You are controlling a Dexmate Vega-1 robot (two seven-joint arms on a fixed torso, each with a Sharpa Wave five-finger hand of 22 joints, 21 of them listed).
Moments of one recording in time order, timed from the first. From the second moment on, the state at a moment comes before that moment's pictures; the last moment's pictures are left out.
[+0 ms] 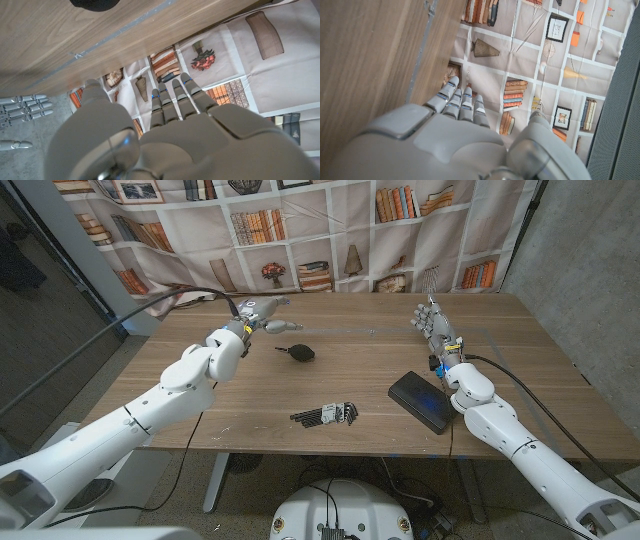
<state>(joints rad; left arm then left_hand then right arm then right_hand) 0.82 0.90 0.56 -2.03 0.67 0.45 -0.01 0.66 0.05 -0.04 -0.11 0.24 0.27 0.00 0.26 0.19 0.36 -0.09 0.25 0.19 0.31 -0.04 0.22 0.18 0.30 -0.02 0.27 0.18 -0.94 -0.53 -0.34 -1.48 0.59 0.27 -0.14 0.23 0.05 0.19 -0.06 0.18 0.14 0.08 0.20 0.18 0.16 0.12 0.25 0.18 0.08 0.07 0.20 0.18 0.19 -0.04 0.30 0.18</state>
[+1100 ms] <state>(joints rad) 0.76 0.92 0.62 -2.07 0.87 0.44 -0.31 0.81 0.06 -0.01 -0.16 0.24 0.31 -0.04 0.25 0.19 0.40 -0.14 0.24 0.19 0.33 -0.04 0.20 0.18 0.31 -0.03 0.25 0.18 -0.93 -0.53 -0.35 -1.47 0.59 0.25 -0.13 0.23 0.05 0.19 -0.06 0.18 0.14 0.08 0.20 0.18 0.16 0.12 0.25 0.18 0.09 0.07 0.19 0.18 0.20 -0.04 0.29 0.18</state>
